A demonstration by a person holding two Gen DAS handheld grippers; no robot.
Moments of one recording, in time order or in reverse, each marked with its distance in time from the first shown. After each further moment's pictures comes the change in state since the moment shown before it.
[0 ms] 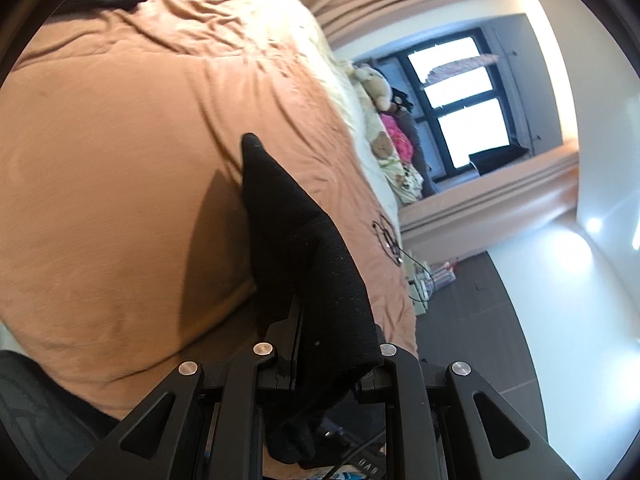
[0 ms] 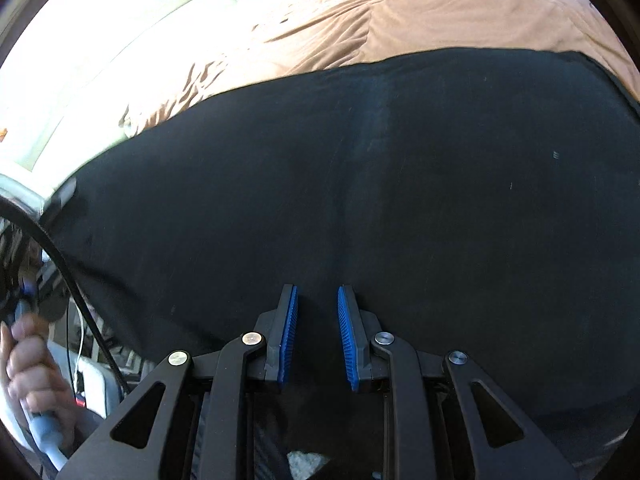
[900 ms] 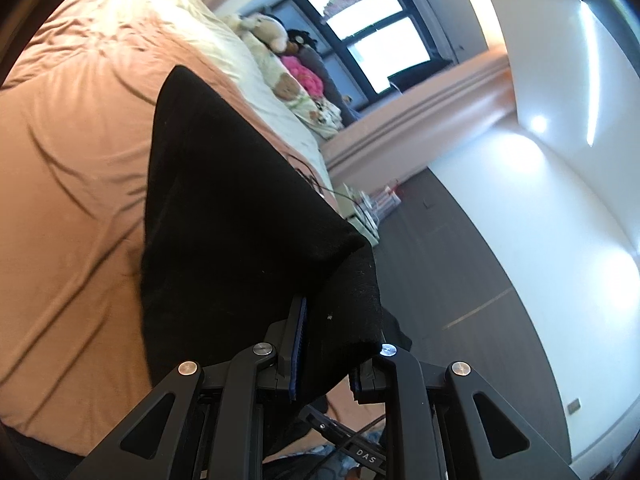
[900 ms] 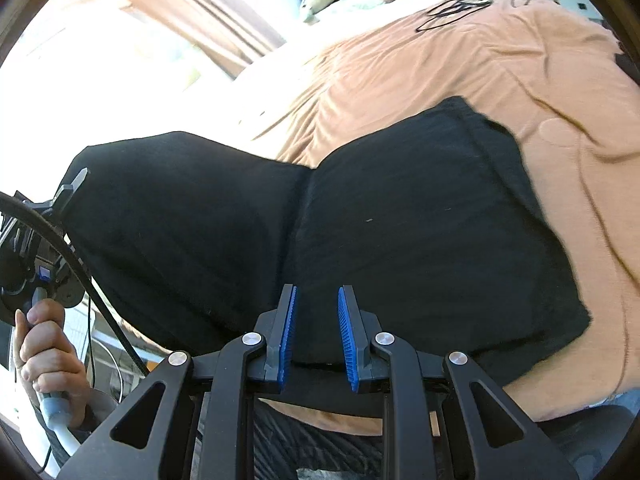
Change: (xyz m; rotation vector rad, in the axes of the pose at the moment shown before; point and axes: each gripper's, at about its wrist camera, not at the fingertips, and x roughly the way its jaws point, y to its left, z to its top) left arm 0.078 -0.147 -0.040 0.283 0.207 -0.180; right arm -0.127 -0.106 -0.017 0.177 -0.284 0.066
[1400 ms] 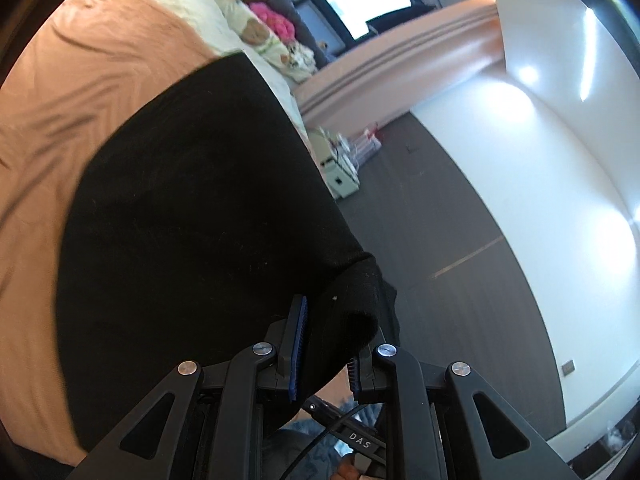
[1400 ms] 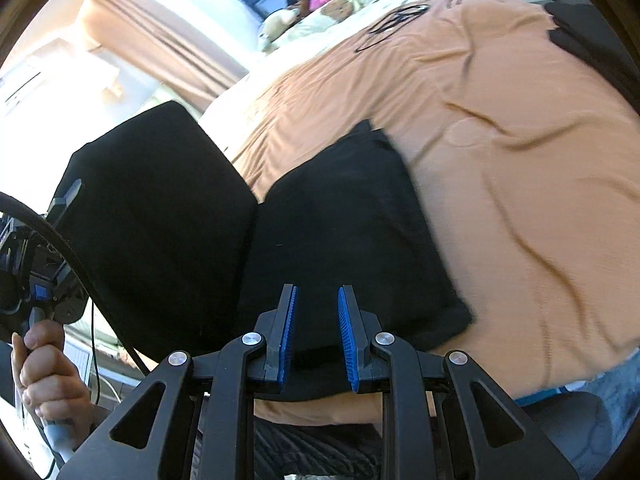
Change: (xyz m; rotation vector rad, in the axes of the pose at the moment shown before) left arm 0.102 -0.038 -0.049 0.037 0.197 -0.061; right arm -0.060 -0.061 -0.019 0.118 -0.080 -0.072
